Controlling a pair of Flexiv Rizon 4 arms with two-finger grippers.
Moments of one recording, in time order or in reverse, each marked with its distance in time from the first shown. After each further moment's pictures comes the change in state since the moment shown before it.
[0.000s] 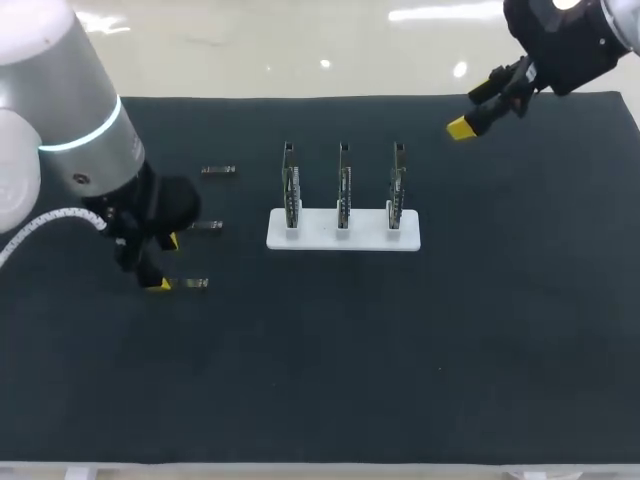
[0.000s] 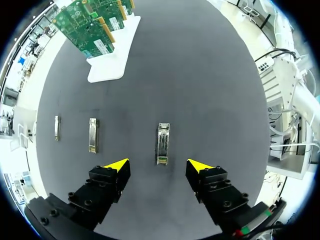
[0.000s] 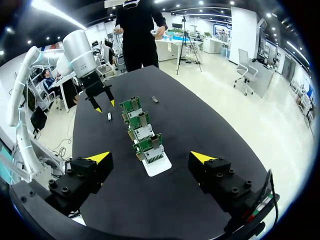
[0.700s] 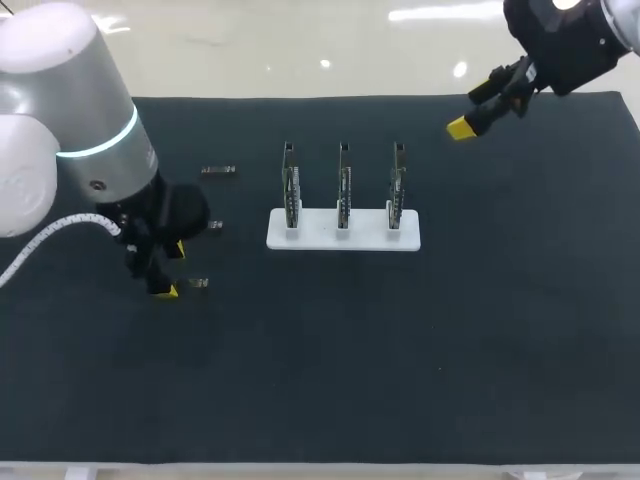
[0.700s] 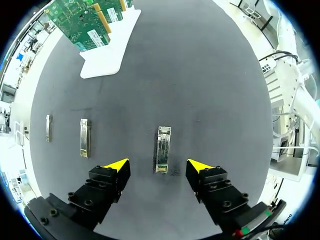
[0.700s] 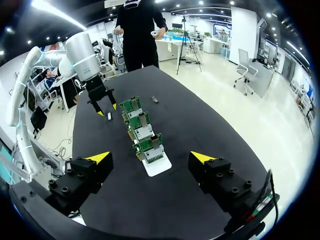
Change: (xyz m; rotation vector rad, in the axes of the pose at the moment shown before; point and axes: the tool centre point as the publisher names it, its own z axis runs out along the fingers) left arm -0.005 -0.001 0.018 0.034 0.013 -0.018; right arm 0.000 0.000 0.000 0.000 0.000 0.000
